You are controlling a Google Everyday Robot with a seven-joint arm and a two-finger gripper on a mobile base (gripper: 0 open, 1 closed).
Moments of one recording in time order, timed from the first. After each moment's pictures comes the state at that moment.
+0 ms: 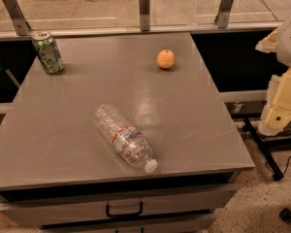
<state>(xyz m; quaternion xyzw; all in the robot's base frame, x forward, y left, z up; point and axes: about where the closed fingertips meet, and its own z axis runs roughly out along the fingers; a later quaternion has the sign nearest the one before) 0.438 -0.217 0.976 -0.60 0.78 -0.03 0.16</state>
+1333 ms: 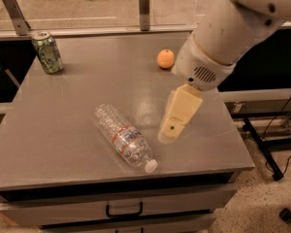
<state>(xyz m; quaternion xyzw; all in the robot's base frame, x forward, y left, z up) 0.452 -0.059 0.923 -0.61 0.76 0.10 0.18</state>
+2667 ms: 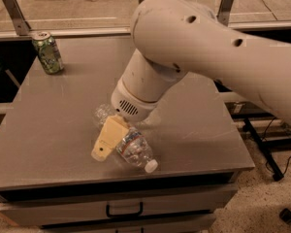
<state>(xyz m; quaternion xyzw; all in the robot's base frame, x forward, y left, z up) 0.441 0.064 0.856 -0.55 0.80 0.16 0.16</state>
